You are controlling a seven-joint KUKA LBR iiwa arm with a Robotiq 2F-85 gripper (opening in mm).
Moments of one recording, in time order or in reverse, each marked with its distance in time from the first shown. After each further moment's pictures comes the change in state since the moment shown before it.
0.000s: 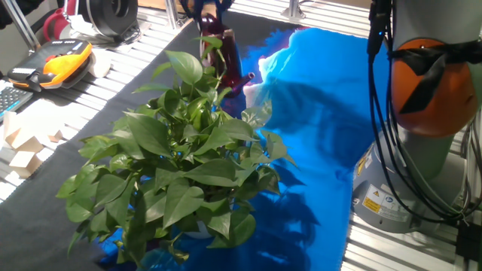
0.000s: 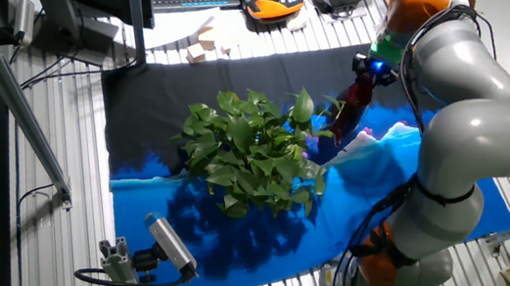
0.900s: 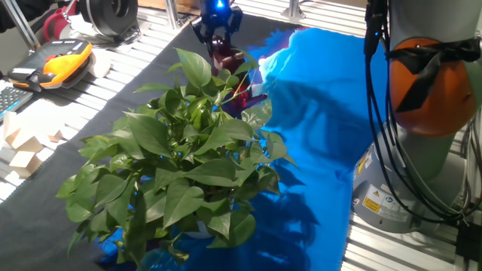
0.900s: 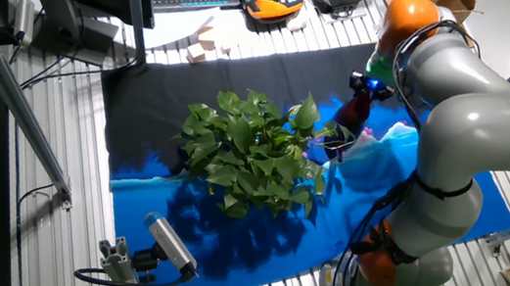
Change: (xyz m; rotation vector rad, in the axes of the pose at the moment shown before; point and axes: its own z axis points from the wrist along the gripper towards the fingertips) arm 0.006 -0.020 0.060 0.009 0.001 -0.034
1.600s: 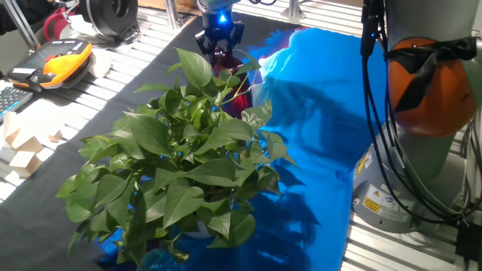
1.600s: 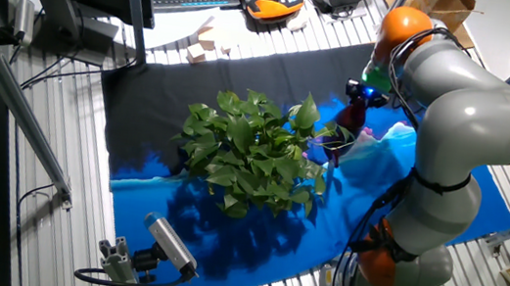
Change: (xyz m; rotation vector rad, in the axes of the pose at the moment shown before) arm 0.005 0.000 0.032 -0.002 0.001 0.001
